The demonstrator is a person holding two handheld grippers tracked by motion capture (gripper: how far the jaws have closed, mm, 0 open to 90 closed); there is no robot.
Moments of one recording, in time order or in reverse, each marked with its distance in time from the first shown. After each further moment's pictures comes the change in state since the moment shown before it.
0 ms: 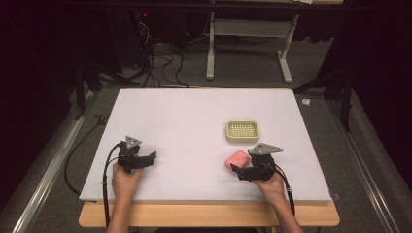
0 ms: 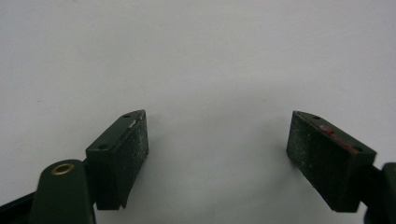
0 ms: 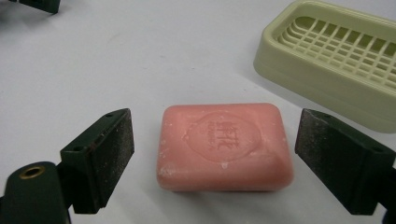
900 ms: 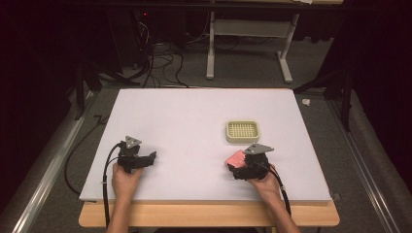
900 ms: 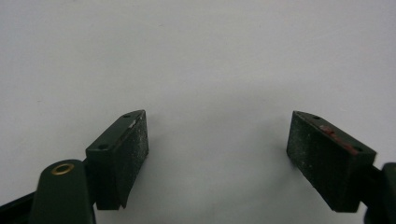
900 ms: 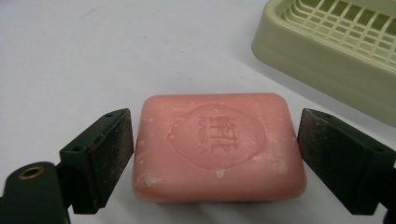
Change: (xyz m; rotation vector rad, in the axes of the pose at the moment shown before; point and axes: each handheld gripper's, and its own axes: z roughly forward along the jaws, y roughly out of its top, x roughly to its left) left arm 0.000 0.000 0.000 0.000 -0.001 0.000; right arm 0.000 -0.005 0.024 0.057 -0.047 -0.019
